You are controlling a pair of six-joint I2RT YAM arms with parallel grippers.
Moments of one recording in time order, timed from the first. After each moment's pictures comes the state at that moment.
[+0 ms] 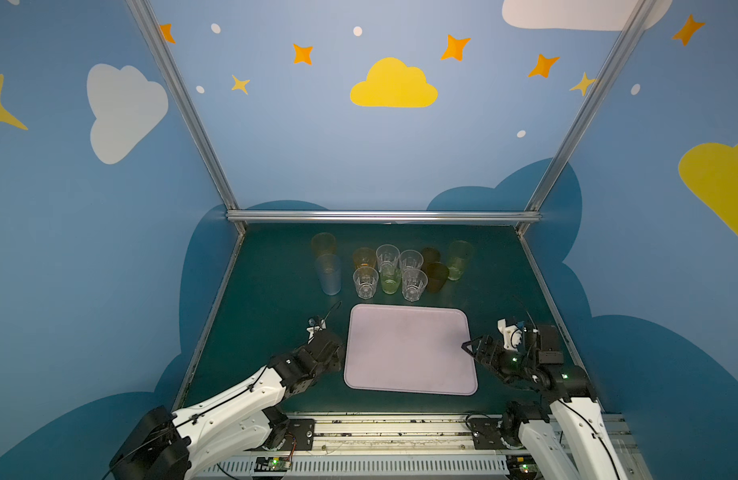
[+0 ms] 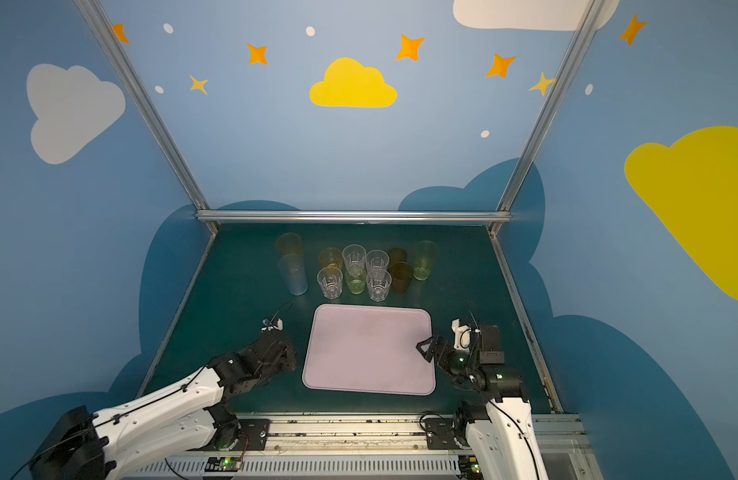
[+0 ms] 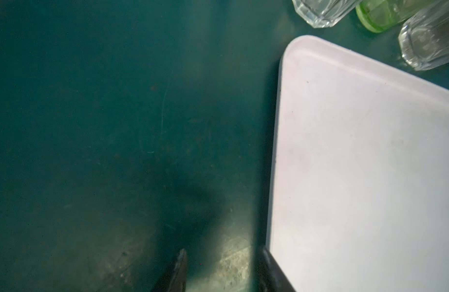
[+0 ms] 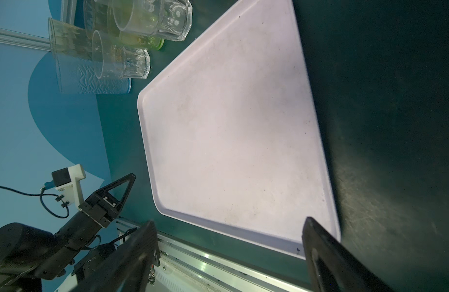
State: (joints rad) left arm -0.76 0.90 0.38 -0.45 -0.25 -0.84; right arm 0.06 0.56 0.53 -0.94 -0.52 0.60
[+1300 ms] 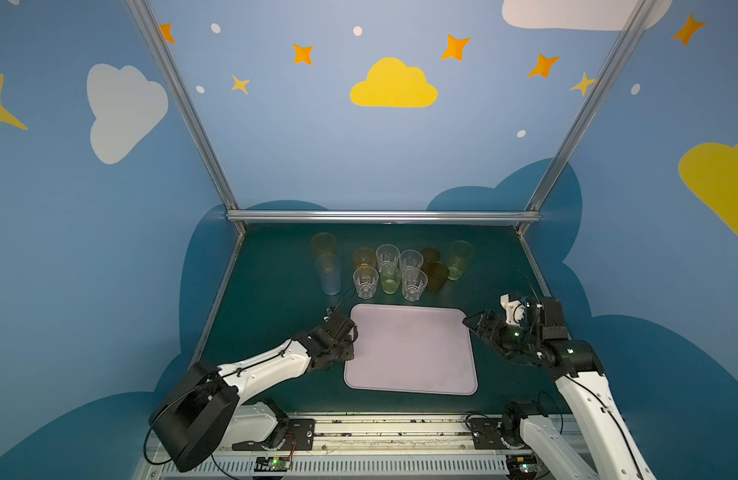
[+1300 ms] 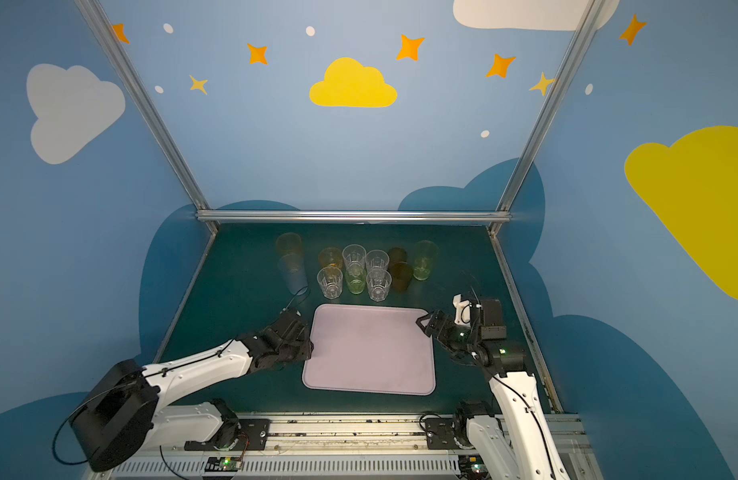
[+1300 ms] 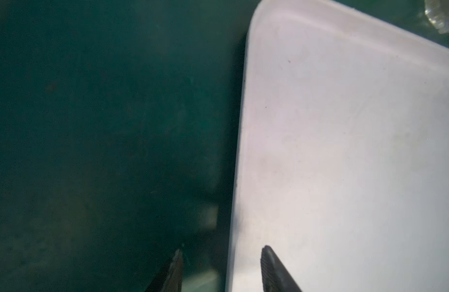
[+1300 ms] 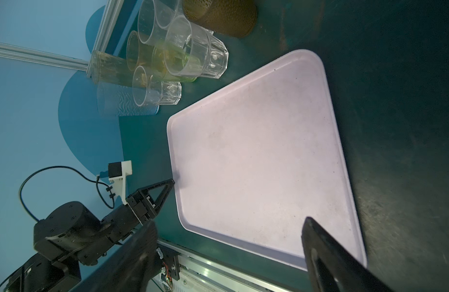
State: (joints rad) left arm -0.70 1.30 0.56 -0.35 -0.09 -0.78; right arm 0.12 0.74 0.75 -0.88 -0.48 0.65
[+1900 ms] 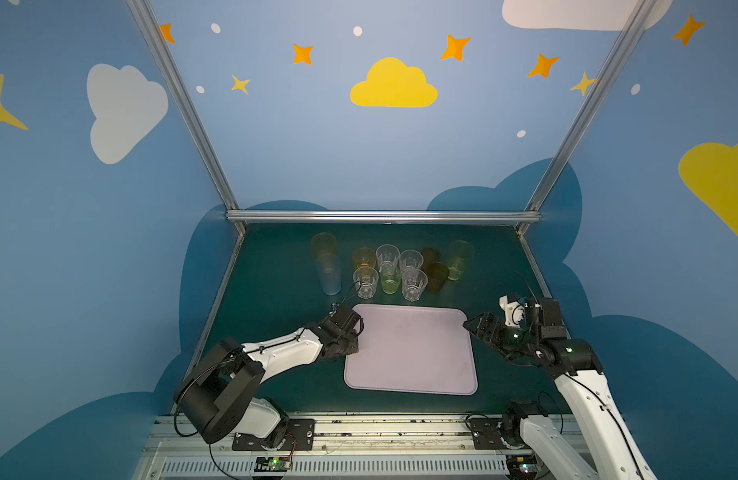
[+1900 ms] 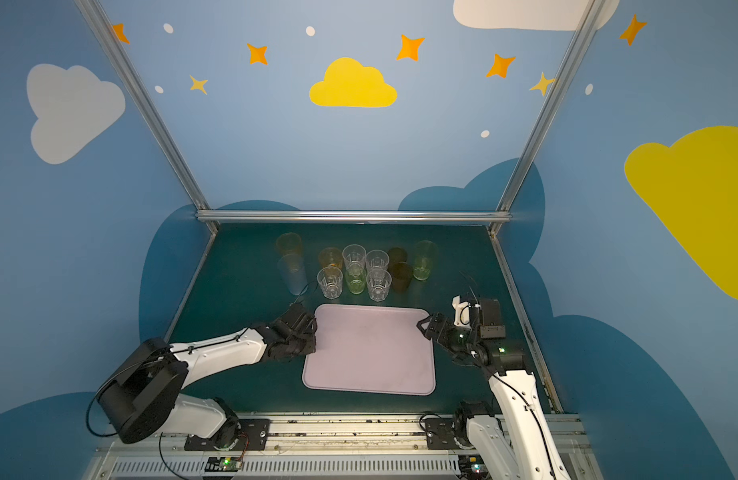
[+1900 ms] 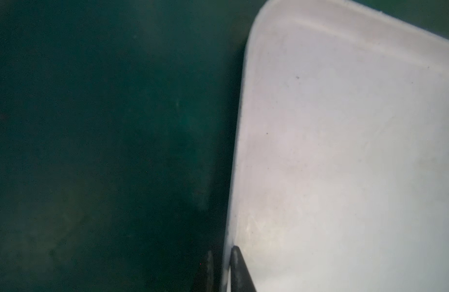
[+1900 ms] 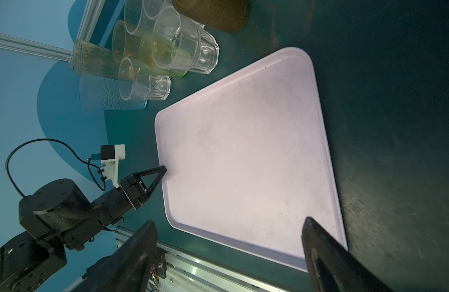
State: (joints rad) left arm -0.66 1.44 0.62 -0.32 -0.07 -0.76; right arm 0.12 0.75 0.75 -0.92 -0.46 0.59
